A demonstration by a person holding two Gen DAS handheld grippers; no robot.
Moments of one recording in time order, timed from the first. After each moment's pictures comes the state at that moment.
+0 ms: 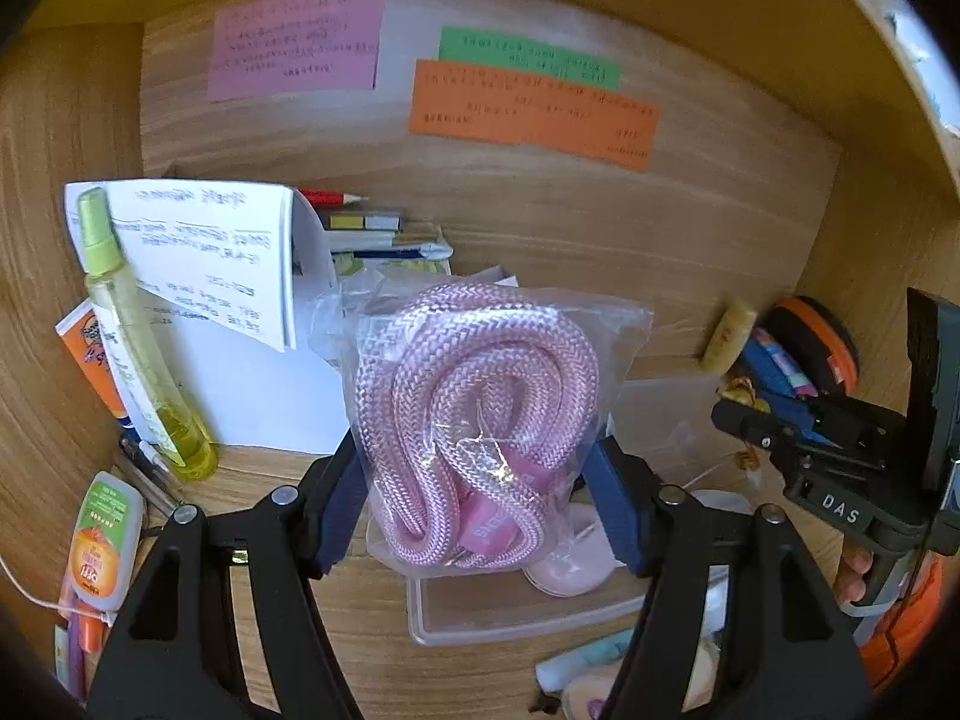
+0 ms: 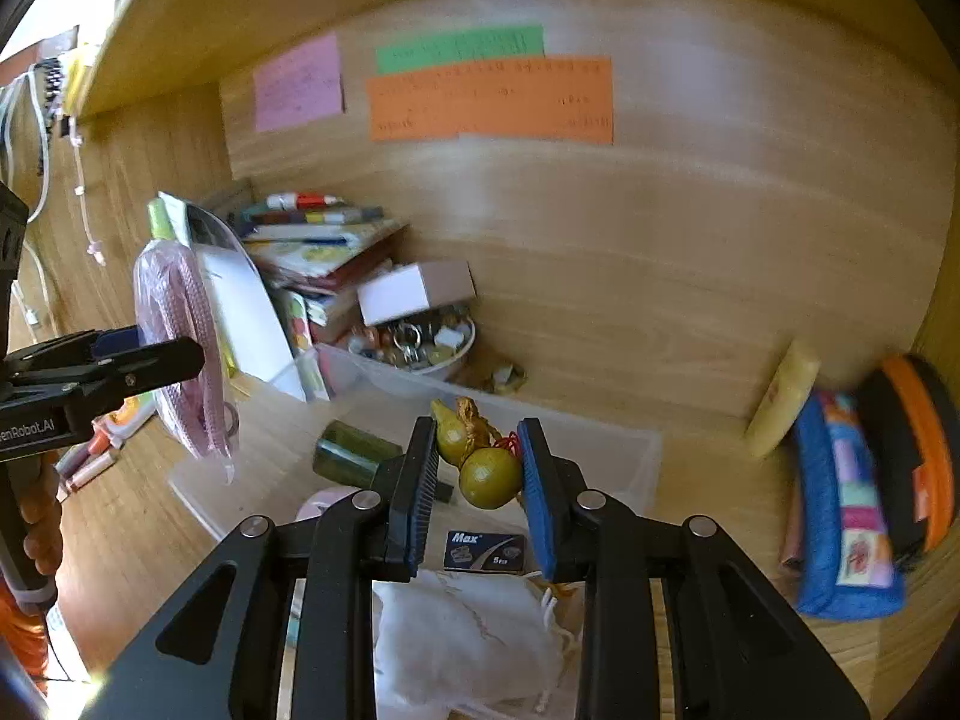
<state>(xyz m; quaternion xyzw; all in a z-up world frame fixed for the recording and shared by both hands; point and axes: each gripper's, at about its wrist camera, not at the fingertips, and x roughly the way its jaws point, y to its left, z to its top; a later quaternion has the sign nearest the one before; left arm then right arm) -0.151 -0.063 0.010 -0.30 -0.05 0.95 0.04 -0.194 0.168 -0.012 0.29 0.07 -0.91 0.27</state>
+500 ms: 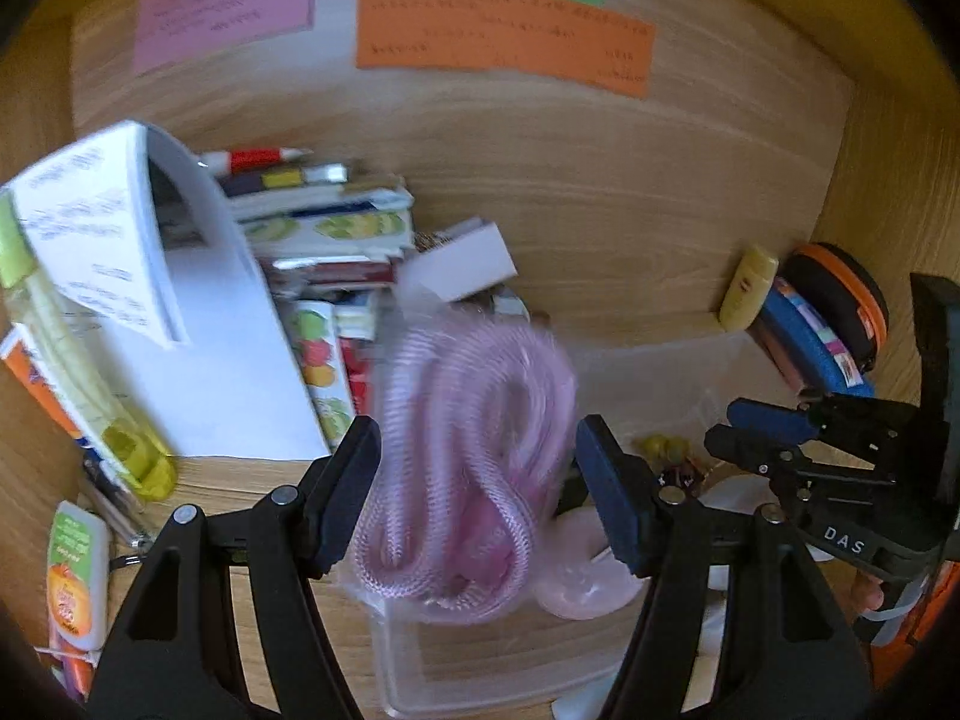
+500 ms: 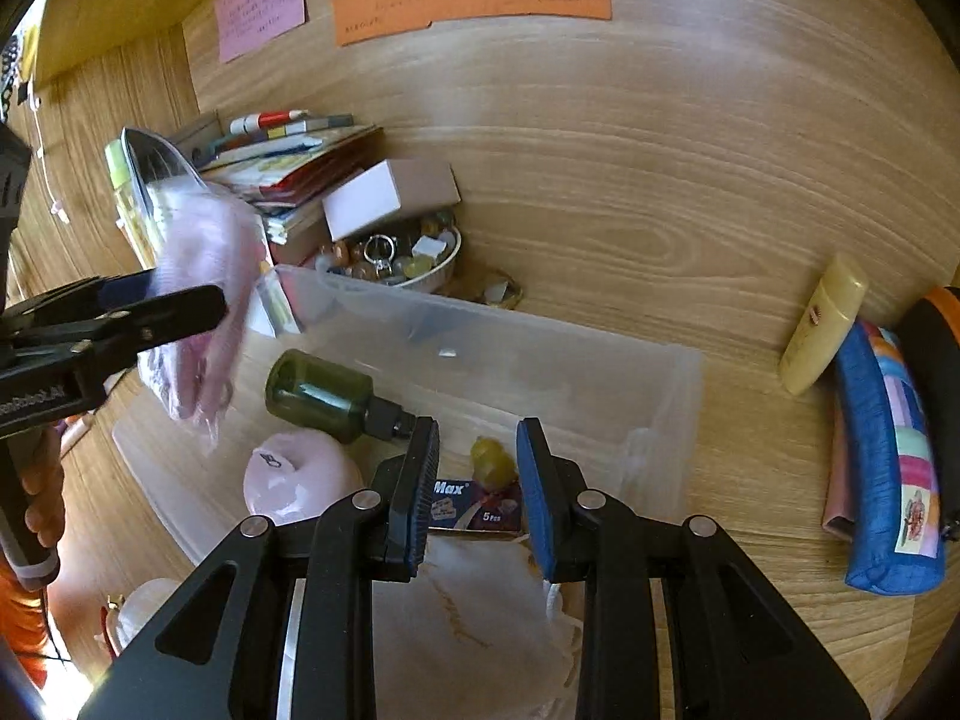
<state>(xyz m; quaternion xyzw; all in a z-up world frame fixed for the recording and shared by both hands) -0.197 -0.040 -0.025 -0.35 -0.02 0.94 0.06 -0.217 0.165 -0.053 0.36 0.07 -0.89 0.27</state>
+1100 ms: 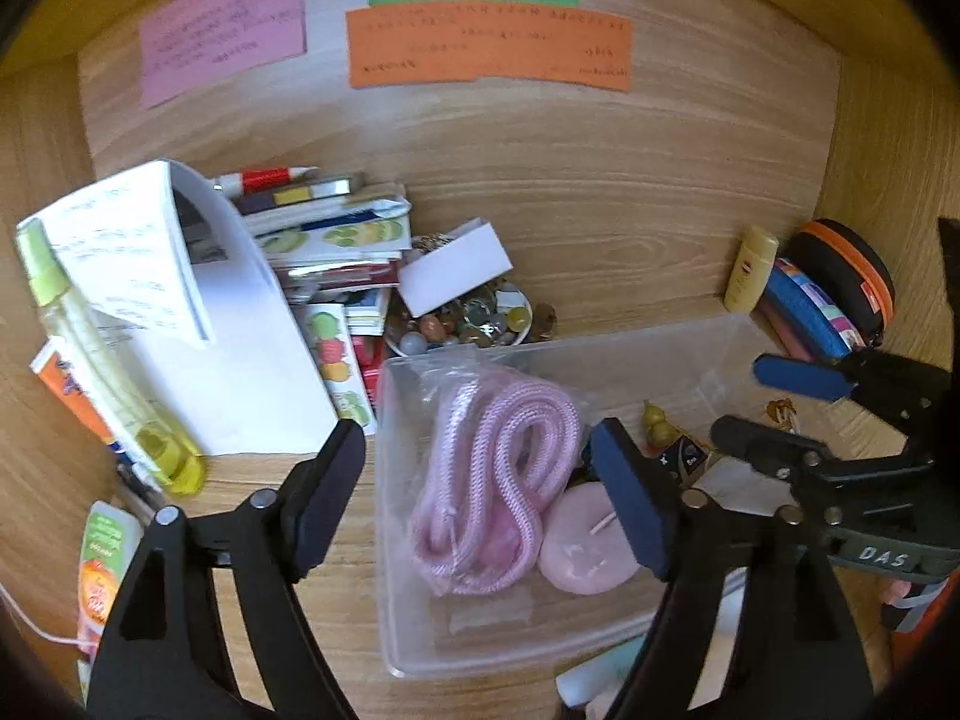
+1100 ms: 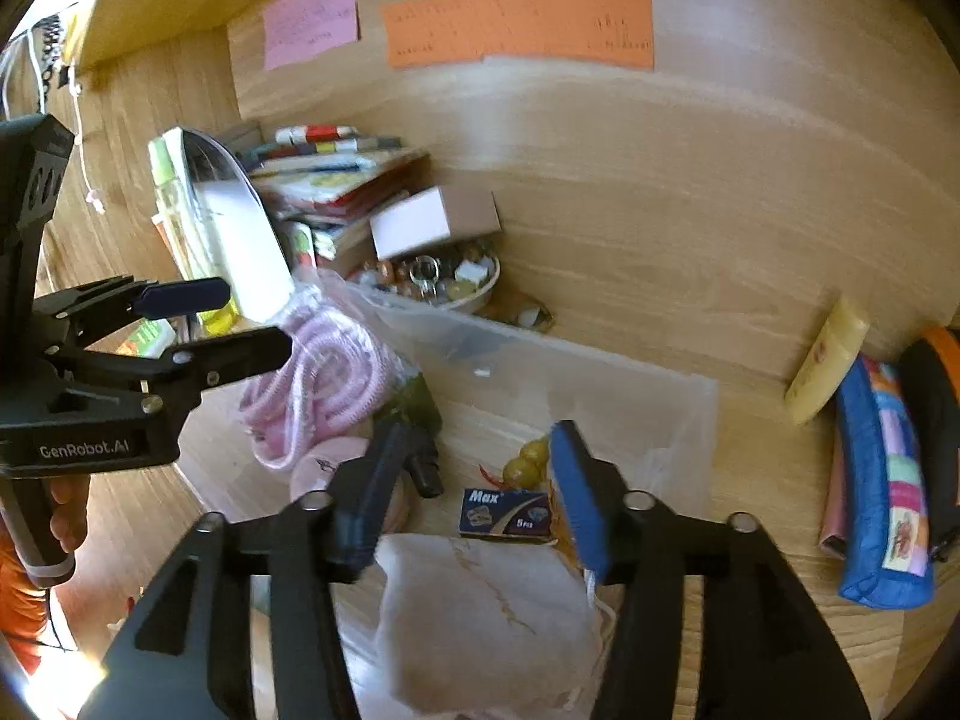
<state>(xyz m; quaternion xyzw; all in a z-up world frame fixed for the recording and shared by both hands) -0.174 -0.031 -0.014 -0.34 0.02 0.94 0.03 -0.195 0.157 -0.032 0.33 0.09 -0.90 0.29</state>
